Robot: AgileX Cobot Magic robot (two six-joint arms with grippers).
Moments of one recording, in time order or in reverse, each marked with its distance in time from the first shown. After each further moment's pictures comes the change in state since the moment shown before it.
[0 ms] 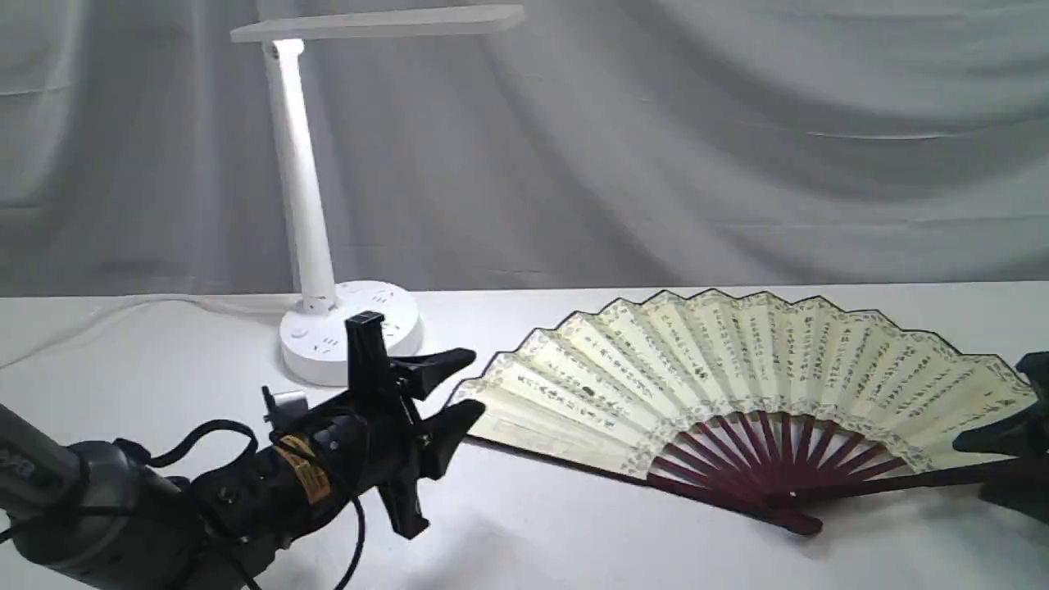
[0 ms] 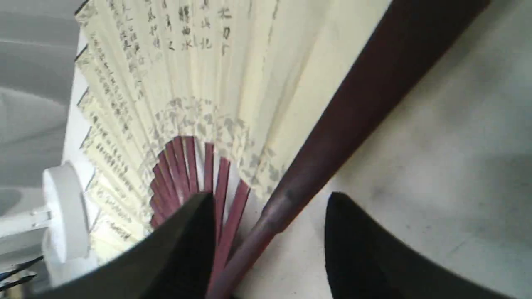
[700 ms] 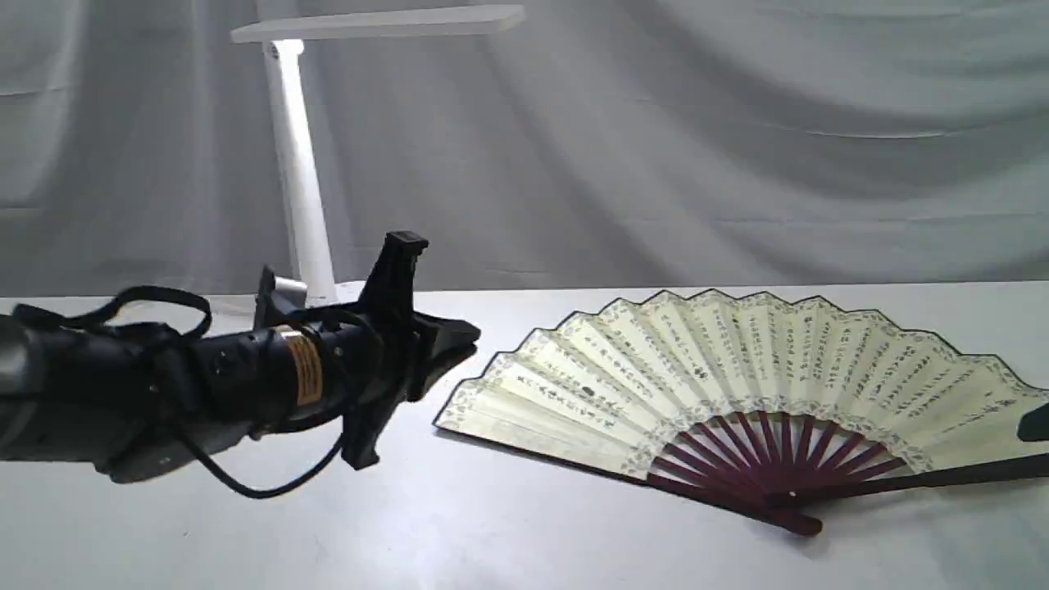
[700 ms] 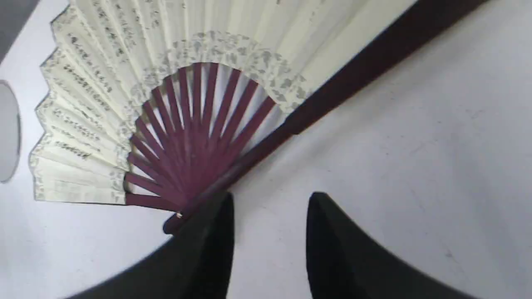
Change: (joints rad) left arm 0.000 -0.263 -0.117 0.367 0.559 -0.080; right arm 0.000 -0.290 0.000 -0.457 0.029 0.240
